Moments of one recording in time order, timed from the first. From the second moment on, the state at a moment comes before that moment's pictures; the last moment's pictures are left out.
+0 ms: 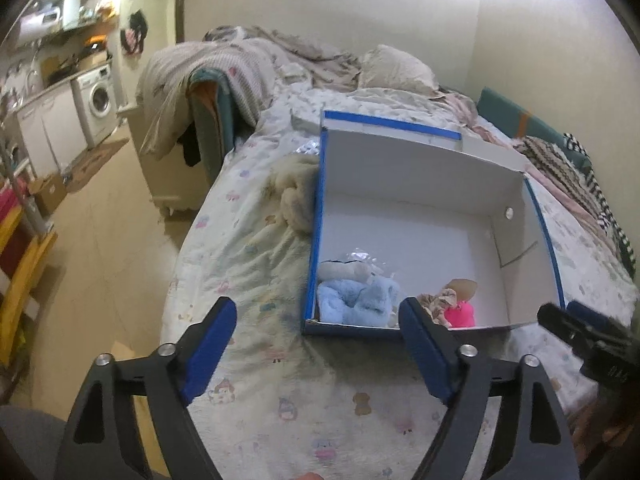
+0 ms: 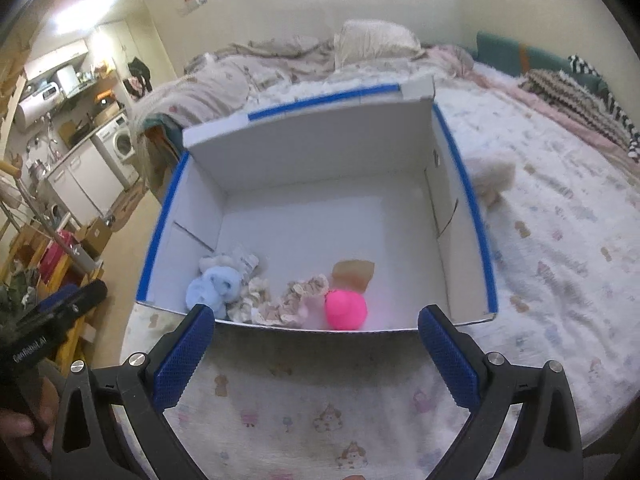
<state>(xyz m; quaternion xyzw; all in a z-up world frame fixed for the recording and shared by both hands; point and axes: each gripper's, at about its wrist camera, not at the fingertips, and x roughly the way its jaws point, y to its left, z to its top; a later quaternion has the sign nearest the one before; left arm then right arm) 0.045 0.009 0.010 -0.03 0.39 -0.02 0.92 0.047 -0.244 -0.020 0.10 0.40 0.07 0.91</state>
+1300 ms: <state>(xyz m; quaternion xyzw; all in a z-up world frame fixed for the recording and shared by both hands) 0.038 -0.008 0.013 -0.01 0.34 -0.01 0.94 0.035 -0.241 -0.007 0.09 0.33 0.03 0.94</state>
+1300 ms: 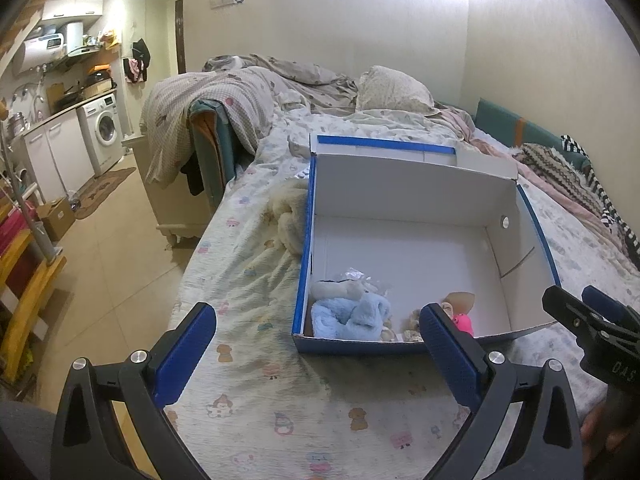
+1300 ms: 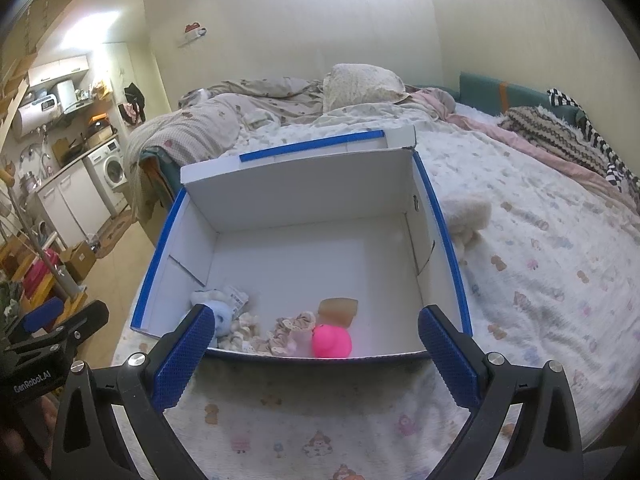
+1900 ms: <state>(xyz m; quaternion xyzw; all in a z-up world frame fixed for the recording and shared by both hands) 0.038 -0.006 0.011 -0.01 0.35 -0.01 0.94 0.035 -0.240 -0.007 0.09 0.34 0.03 0.94</state>
